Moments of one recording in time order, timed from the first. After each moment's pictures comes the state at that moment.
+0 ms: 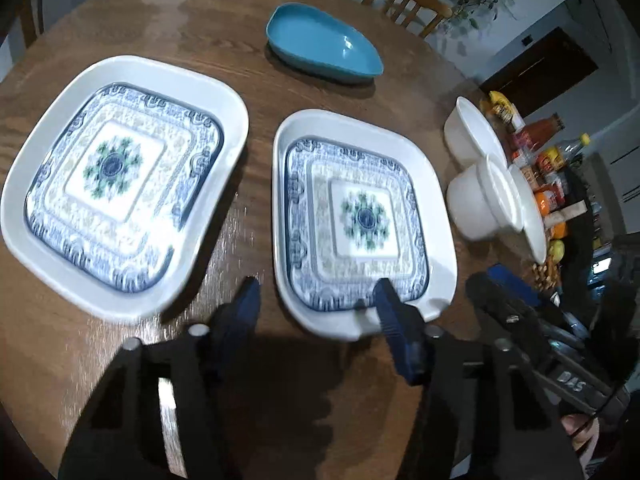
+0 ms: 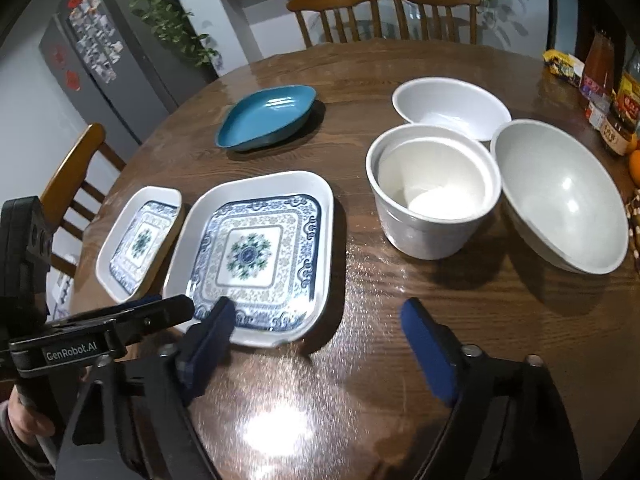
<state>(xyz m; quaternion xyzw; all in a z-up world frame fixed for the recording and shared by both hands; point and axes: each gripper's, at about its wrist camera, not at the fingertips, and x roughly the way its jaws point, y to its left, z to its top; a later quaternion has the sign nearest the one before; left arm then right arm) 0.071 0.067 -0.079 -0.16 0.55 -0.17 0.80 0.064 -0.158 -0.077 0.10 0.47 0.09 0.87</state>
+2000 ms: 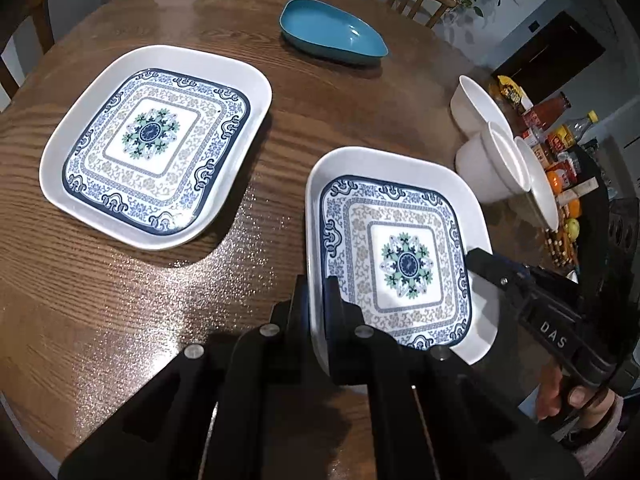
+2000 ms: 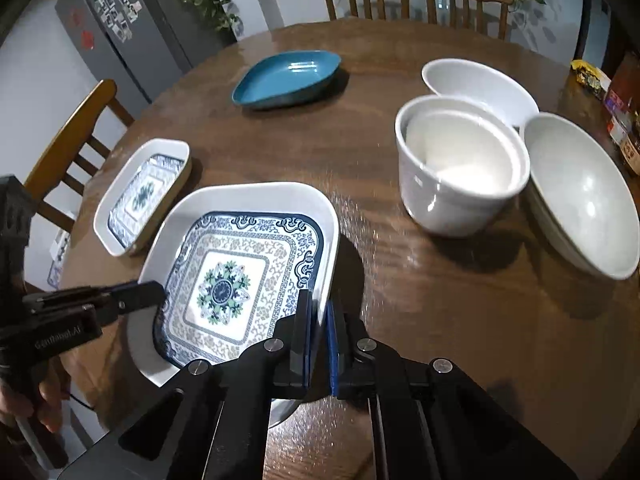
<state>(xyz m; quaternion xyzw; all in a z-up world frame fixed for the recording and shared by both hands) 0.034 0.071 -0.079 -0.11 0.56 -0.15 0.81 0.047 -0.148 -0.086 0.04 0.50 0.12 0.85</state>
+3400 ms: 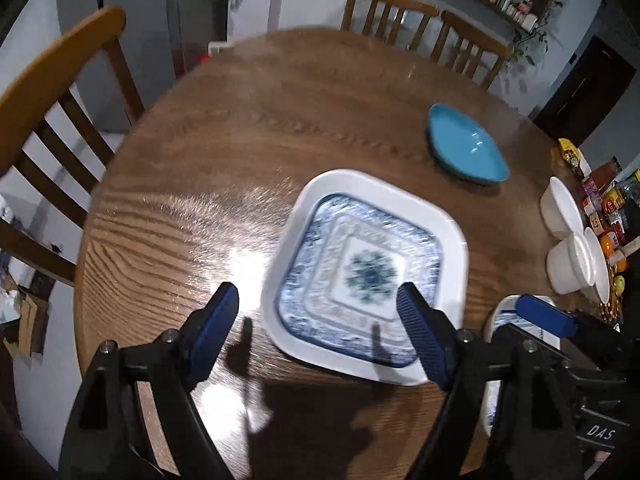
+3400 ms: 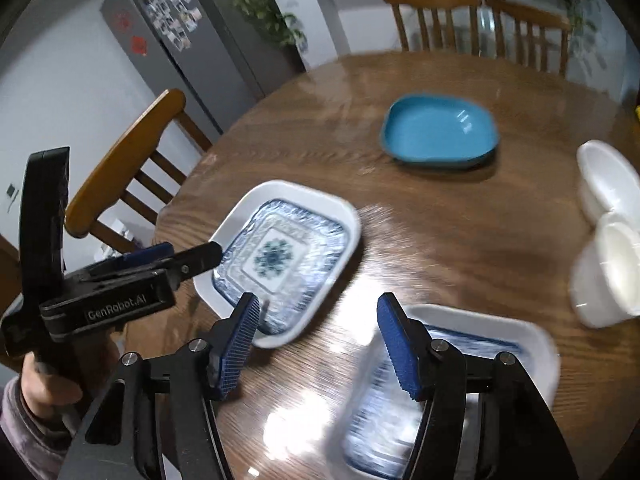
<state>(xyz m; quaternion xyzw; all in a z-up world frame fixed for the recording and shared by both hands) 0.104 0.200 -0.056 -0.08 0.51 -0.05 0.86 0.099 -0.005 -0.050 0.08 0.48 0.21 0.85</state>
